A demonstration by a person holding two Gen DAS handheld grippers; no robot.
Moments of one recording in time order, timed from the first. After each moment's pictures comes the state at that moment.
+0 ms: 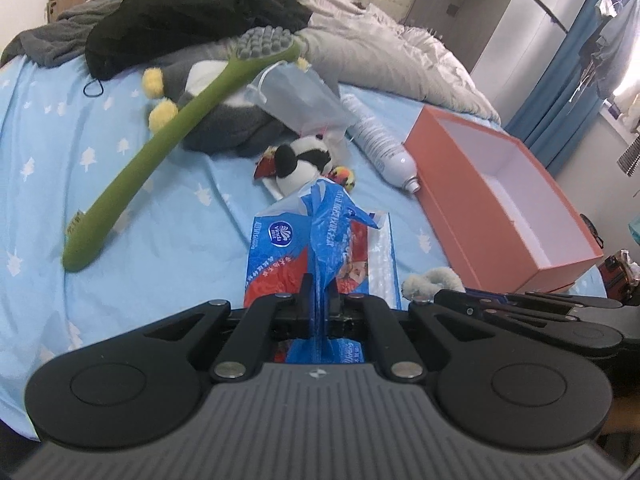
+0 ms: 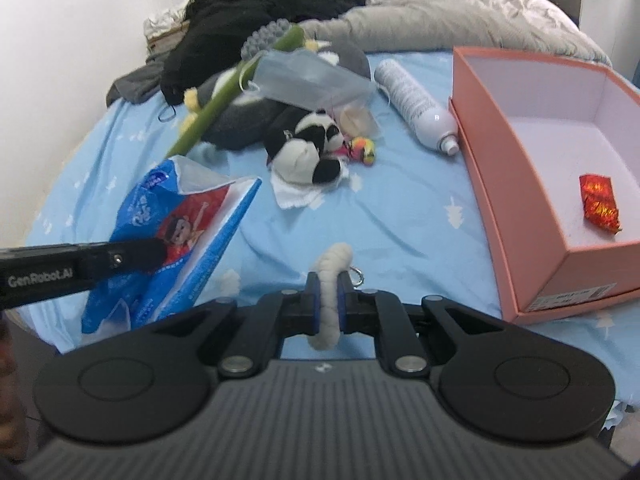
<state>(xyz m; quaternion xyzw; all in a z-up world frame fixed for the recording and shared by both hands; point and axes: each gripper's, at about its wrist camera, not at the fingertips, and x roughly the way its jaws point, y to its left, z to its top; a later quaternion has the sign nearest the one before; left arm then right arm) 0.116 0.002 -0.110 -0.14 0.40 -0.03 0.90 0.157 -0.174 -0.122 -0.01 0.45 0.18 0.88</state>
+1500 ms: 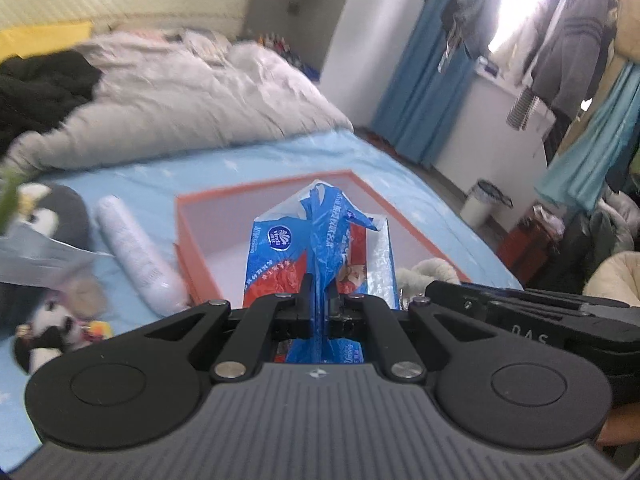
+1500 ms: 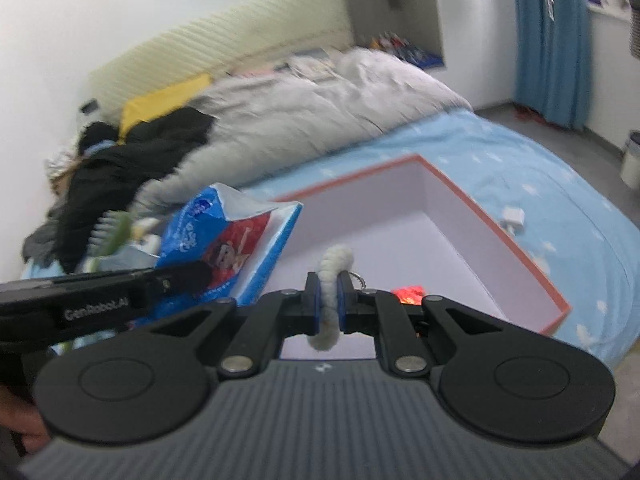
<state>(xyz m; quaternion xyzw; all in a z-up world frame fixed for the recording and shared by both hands) 0.308 -0.234 -0.046 -0.07 0.37 -0.23 0.90 0.244 -0.370 -0.037 0.08 0.36 0.01 0.93</state>
